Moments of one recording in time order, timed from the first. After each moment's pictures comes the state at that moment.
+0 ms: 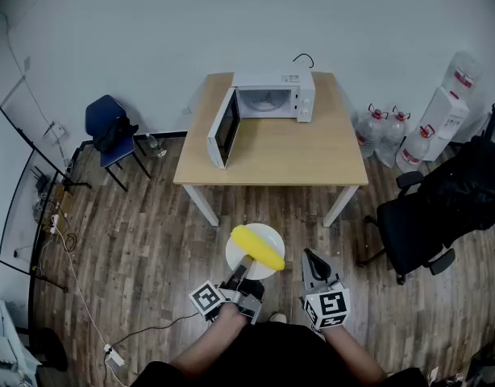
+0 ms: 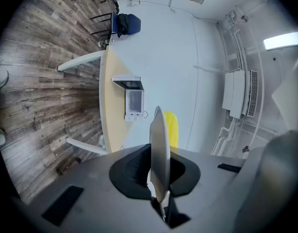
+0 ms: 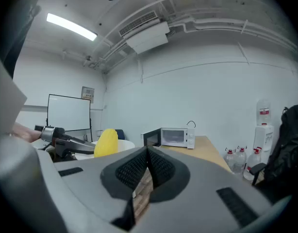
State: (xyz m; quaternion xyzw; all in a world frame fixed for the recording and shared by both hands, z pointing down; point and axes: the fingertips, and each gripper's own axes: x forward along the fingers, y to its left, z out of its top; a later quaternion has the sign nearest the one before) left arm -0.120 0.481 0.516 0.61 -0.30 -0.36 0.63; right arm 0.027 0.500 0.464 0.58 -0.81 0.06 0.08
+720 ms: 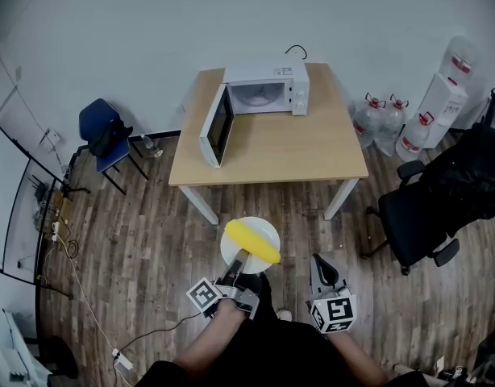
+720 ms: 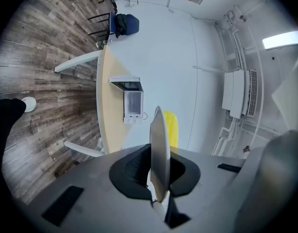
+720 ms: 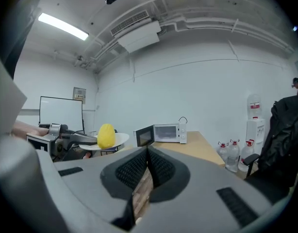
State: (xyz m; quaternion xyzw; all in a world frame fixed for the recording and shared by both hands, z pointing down) left arm -0.122 0.454 0.522 0.62 -0.30 -0.37 0.62; right arm 0.056 0.508 0.486 0.61 -0.79 0.08 0.07
